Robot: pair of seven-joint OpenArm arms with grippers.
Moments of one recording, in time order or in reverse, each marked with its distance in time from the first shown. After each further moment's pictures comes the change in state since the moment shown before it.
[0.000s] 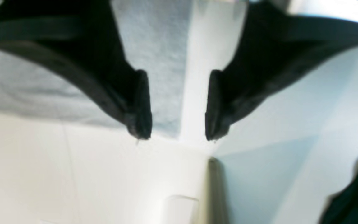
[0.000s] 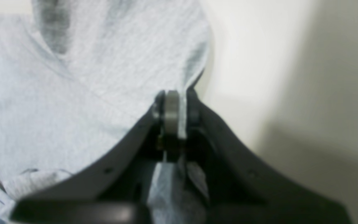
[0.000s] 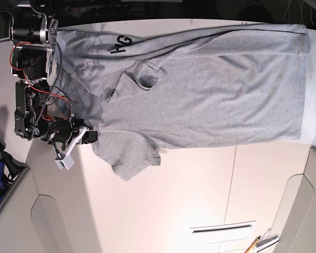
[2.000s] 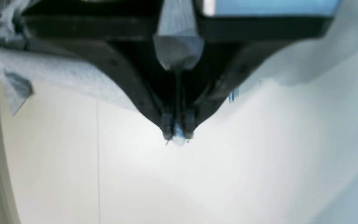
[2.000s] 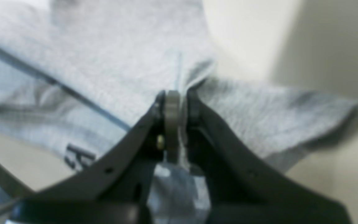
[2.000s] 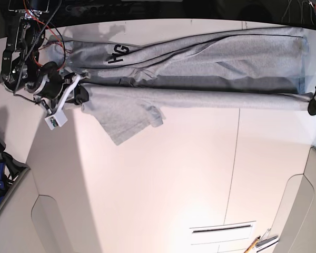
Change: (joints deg) left arm -2.5 0.7 -1.1 -13.7 -16.6 -8.0 17.5; right arm -28.4 -0.3 5.8 43.6 4.2 -1.5 -11.4
